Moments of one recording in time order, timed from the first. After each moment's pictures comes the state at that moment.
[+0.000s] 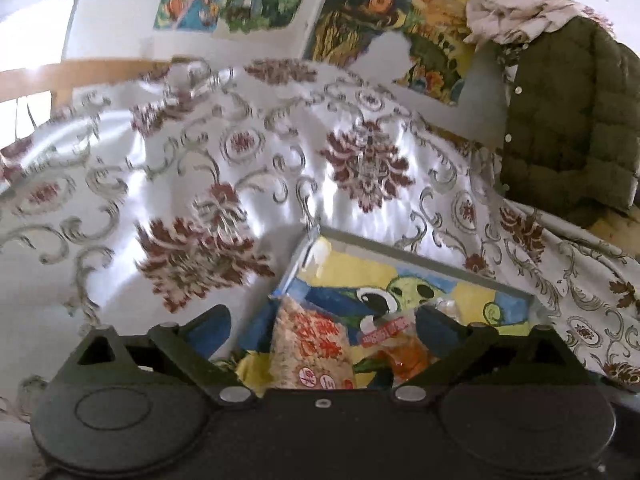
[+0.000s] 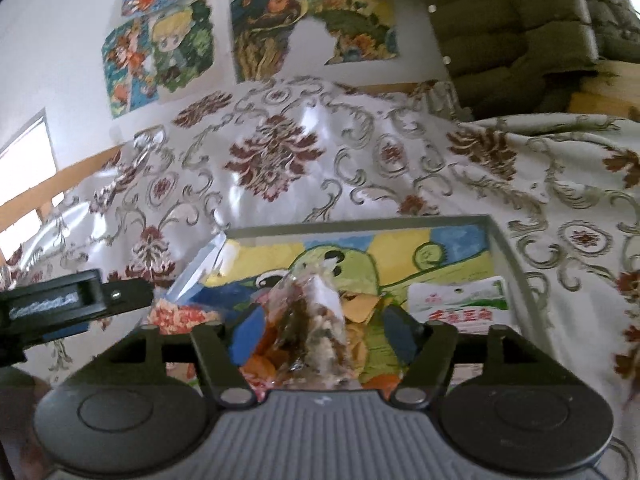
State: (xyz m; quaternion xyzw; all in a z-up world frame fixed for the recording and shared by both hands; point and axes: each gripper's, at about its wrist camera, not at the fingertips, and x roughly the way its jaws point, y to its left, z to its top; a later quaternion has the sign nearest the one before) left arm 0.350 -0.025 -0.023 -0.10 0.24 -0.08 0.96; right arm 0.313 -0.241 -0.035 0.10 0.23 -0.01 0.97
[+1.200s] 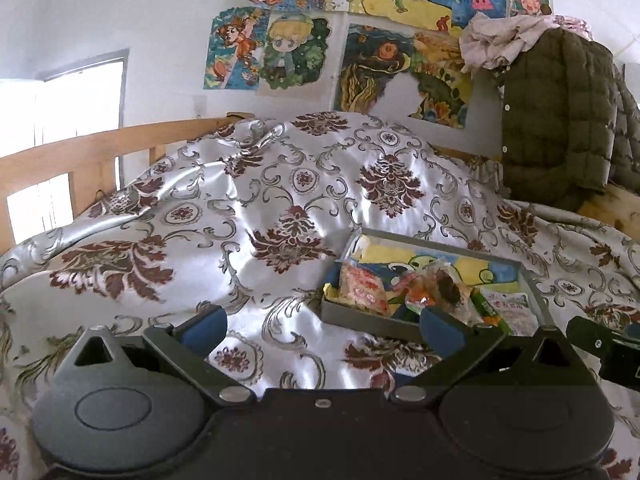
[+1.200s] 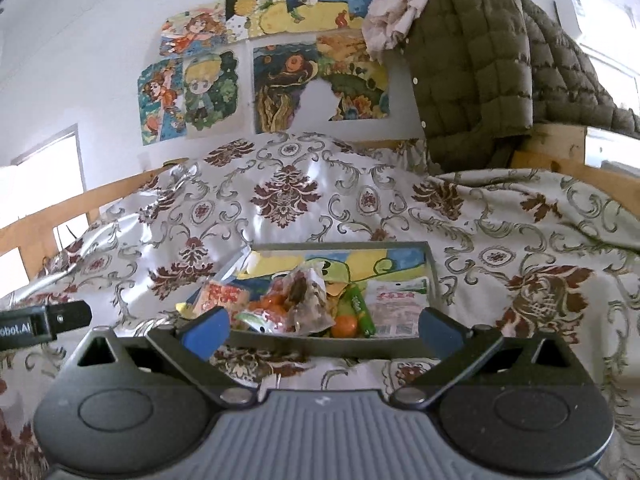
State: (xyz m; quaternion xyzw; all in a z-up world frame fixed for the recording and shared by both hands) left arm 0.138 0.001 0.014 -0.05 0.20 -0.01 0.98; right arm 0.118 -0.230 0.005 0.04 0.17 -0.02 0.98
